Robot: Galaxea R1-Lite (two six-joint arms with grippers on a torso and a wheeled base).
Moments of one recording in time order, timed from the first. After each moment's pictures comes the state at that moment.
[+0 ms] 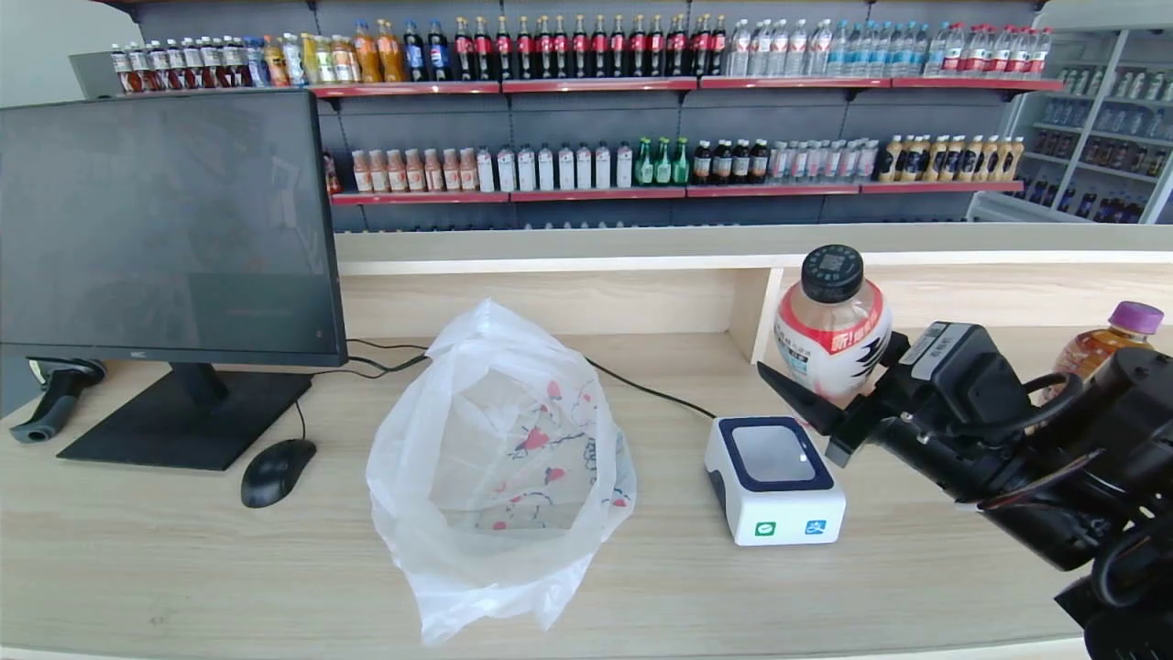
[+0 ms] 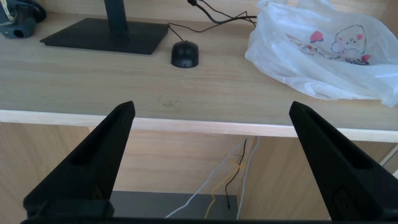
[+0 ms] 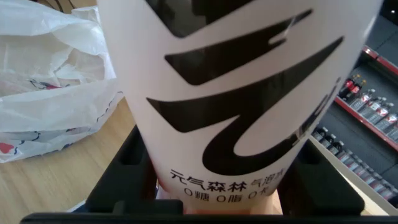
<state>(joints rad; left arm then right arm) 0.00 0.00 0.00 0.00 0.00 0.01 0.38 1.75 -0.40 -1.57 0.27 -0.60</state>
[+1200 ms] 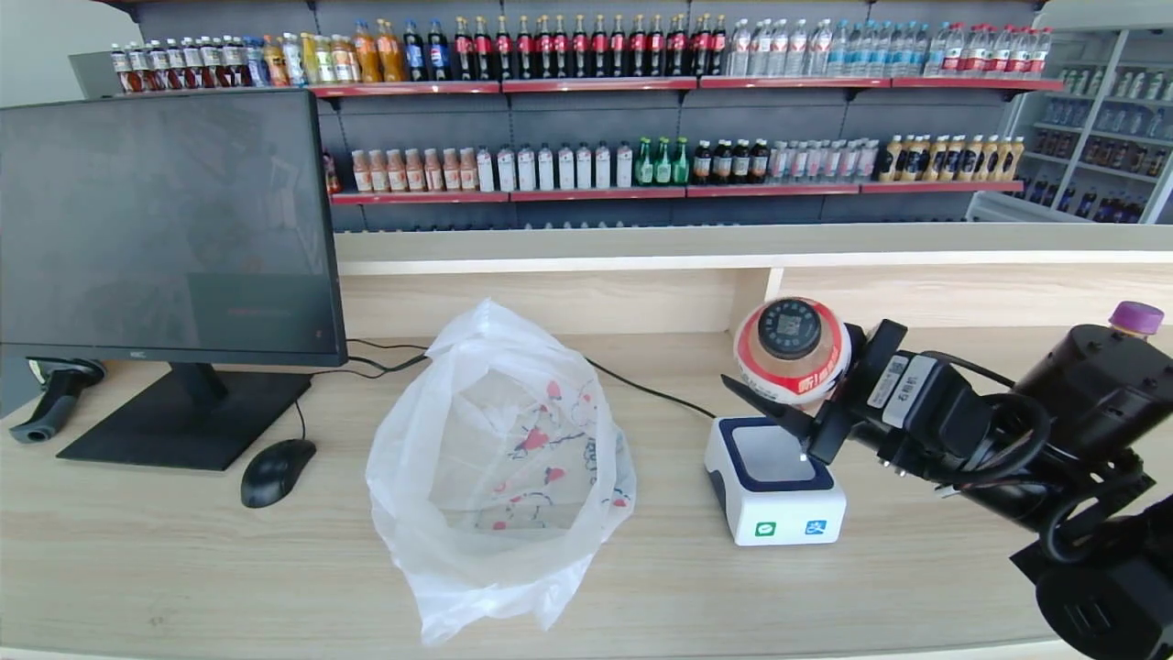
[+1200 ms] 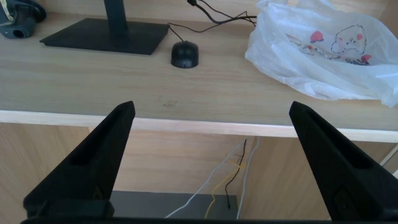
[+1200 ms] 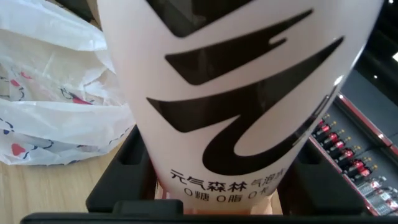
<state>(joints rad) 0.00 0.00 0.00 0.00 0.00 0.01 0.37 1.82 -0.51 -1.57 0.55 -0.78</state>
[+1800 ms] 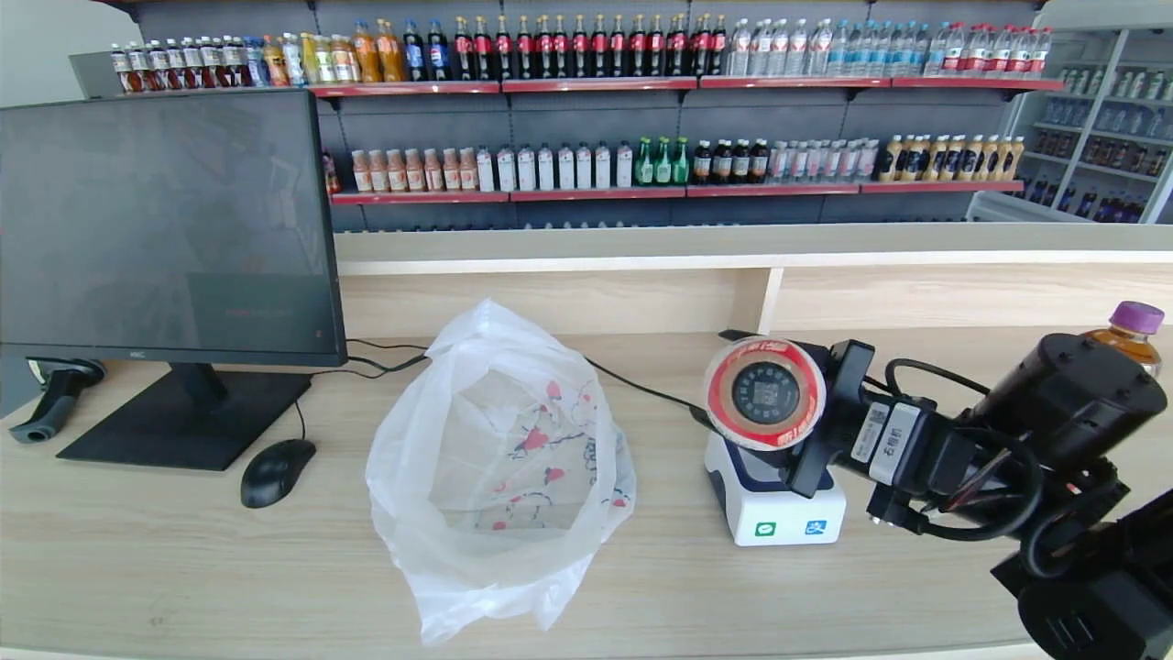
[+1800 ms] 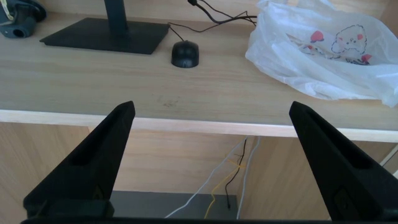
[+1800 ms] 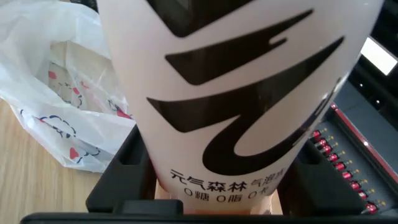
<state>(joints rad) 0.00 0.00 0.00 0.00 0.00 0.01 0.44 1.84 -0.50 -1.57 0.66 -0.87</state>
